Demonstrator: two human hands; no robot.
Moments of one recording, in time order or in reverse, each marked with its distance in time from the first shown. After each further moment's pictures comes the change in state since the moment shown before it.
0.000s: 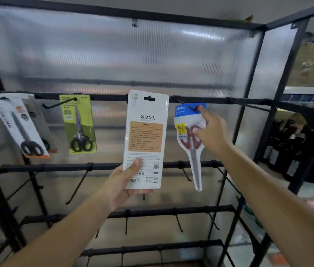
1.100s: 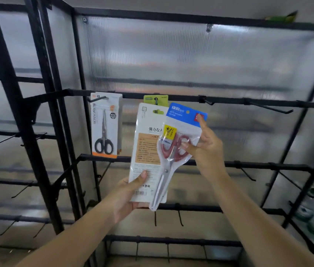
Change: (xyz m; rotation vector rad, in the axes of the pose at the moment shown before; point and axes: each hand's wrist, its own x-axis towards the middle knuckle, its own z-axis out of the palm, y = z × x) left_hand -0.104 0.051 -0.186 0.018 0.059 -0.043; right_hand -0.115 -0.174 0.163 0.782 -0.090 0.055
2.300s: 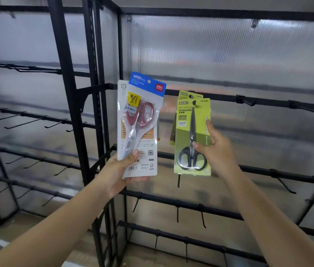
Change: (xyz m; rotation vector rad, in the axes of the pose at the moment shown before) left_hand -0.035 0.043 -0.064 -0.060 0.169 0.248; right_hand 0.001 -0.001 0.042 -0.272 -0.191 0.160
